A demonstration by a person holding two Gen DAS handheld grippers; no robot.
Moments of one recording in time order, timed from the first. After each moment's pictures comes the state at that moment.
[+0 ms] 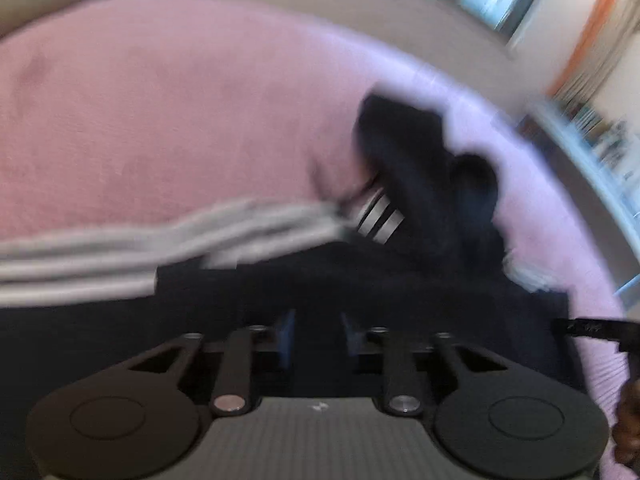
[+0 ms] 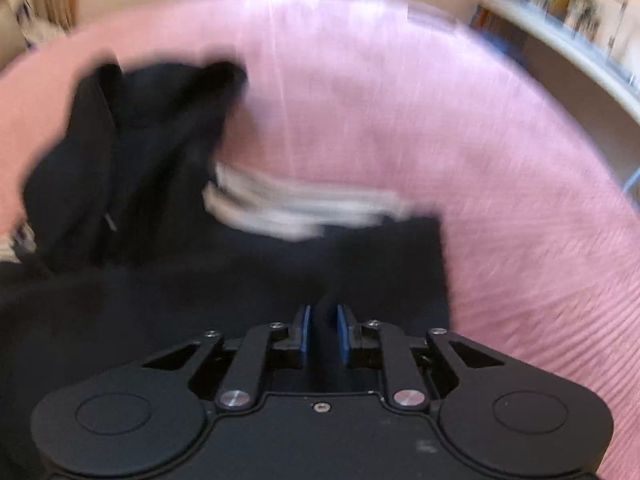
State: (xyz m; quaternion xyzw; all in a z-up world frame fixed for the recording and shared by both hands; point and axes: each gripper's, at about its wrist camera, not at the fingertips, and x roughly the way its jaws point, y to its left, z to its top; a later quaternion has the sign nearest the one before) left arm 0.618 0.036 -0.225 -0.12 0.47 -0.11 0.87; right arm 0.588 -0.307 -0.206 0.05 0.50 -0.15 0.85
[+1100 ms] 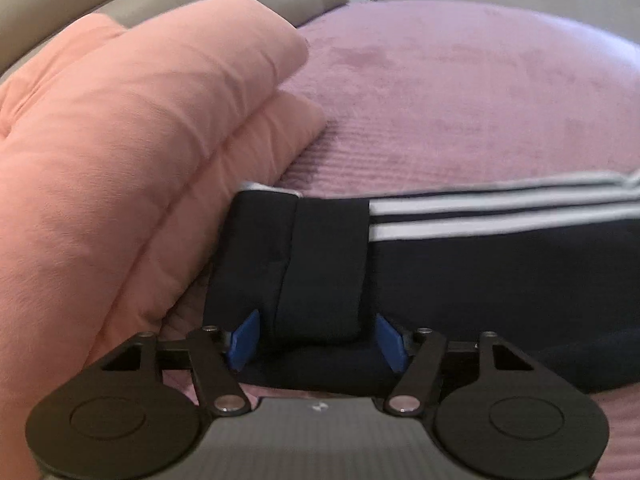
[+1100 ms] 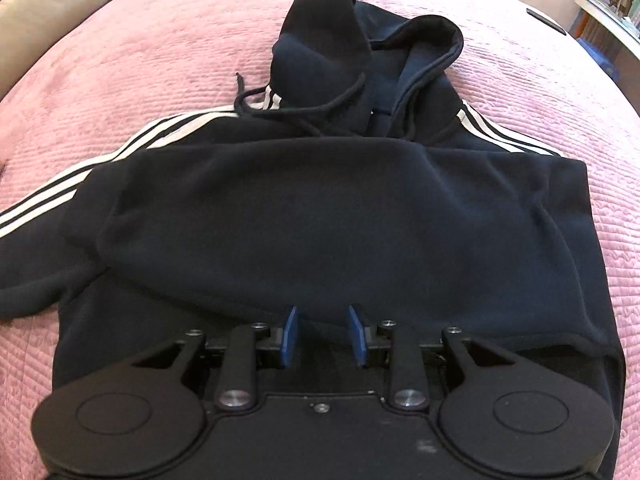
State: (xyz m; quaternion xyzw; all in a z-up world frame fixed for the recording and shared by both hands) left arm 0.527 0.271 -0.237 0.06 0.46 0.21 0.86; right arm 0.509 -0.144 -0.171 0.02 0.53 -0.01 0.85
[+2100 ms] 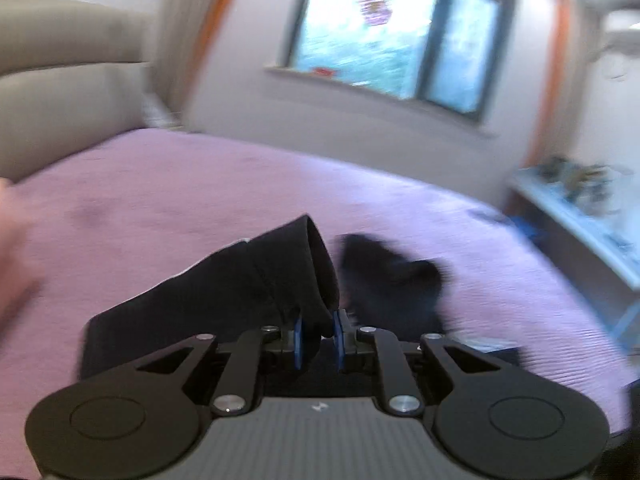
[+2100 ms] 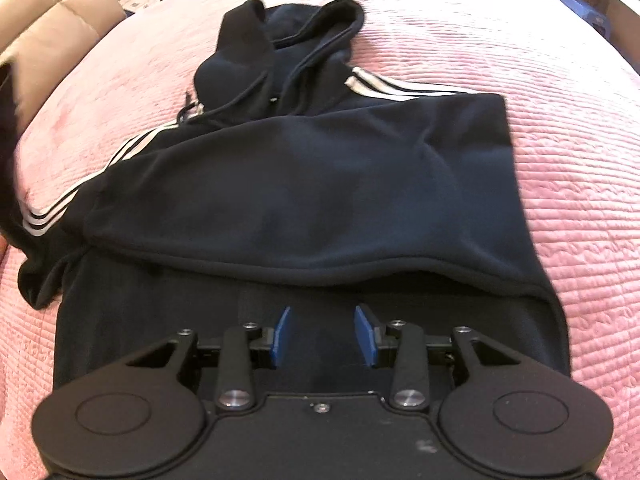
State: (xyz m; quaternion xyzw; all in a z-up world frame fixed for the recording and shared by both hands) left arm 0.494 0.013 -0.078 -0.09 0.27 -0.12 0.95; right arm 0.445 -0.273 -0.157 0.11 0.53 0.01 0.84
